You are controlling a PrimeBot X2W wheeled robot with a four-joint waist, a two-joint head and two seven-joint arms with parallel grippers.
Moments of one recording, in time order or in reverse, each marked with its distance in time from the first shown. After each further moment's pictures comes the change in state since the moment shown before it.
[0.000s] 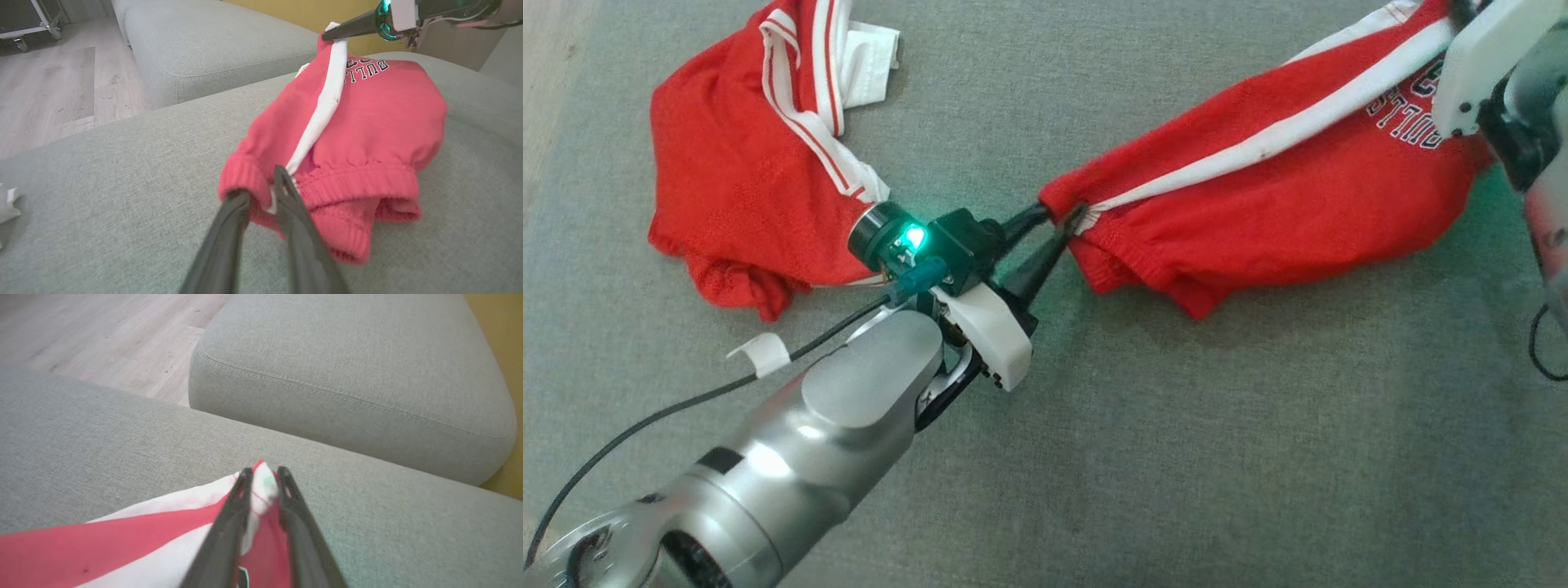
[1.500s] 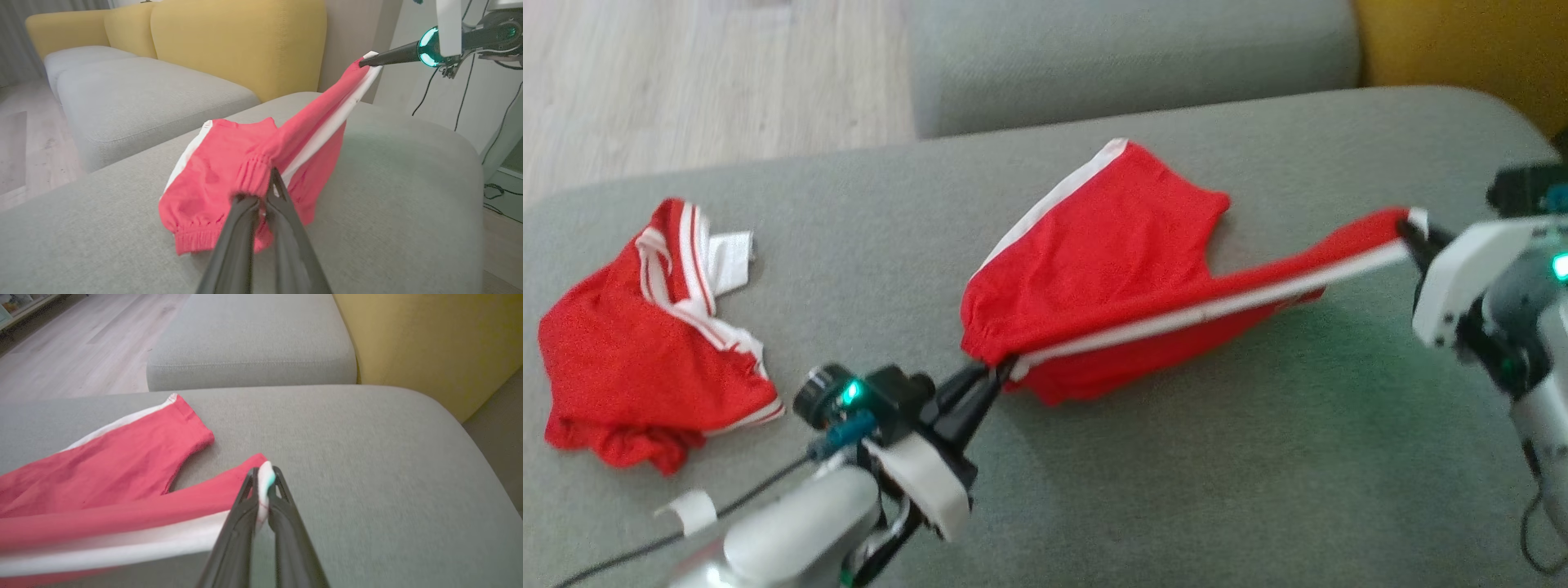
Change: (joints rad) left arm 0.310 0.251 -0.033 -0.348 -0.072 0.124 0.020; right arm 0.591 -0.103 -0.064 -0.528 0.259 0.000 0.202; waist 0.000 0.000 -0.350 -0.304
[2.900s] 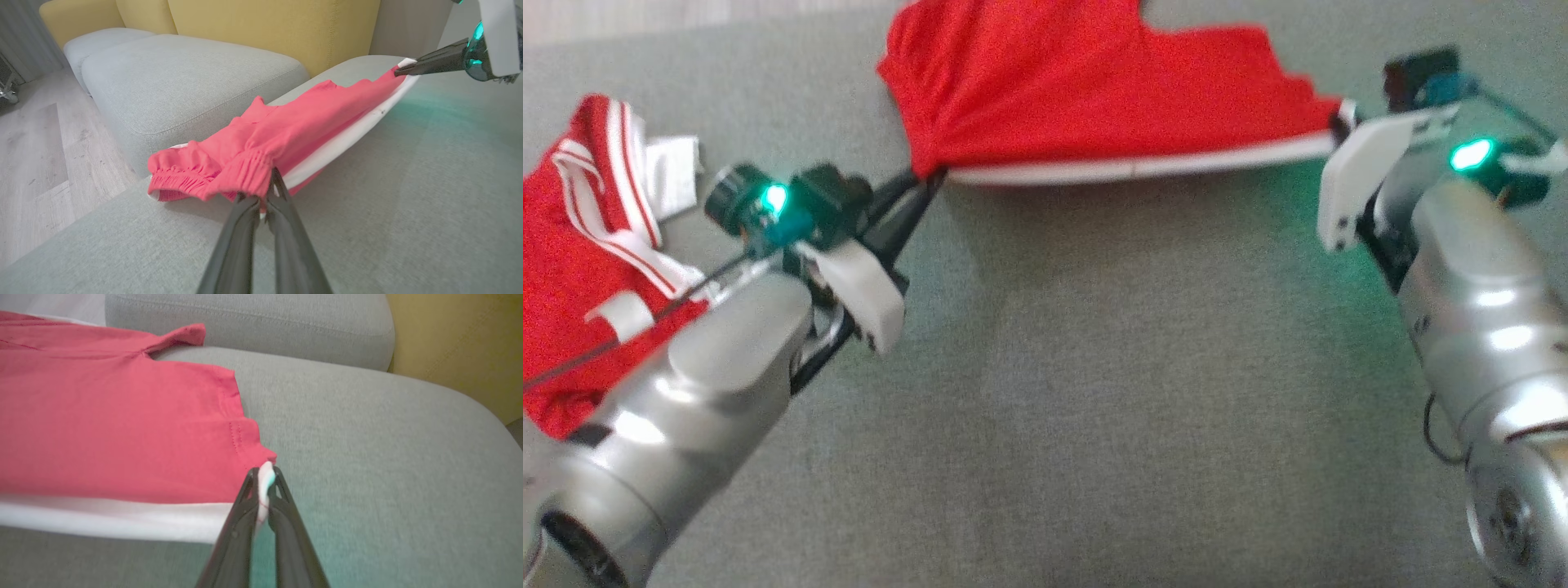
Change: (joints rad) left arm -0.401 -0.063 -0.028 0.408 0.005 -0.169 -0.021; right arm -0.497 0.298 -0.229 0.703 -0.620 0.000 -0.317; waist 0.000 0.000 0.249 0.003
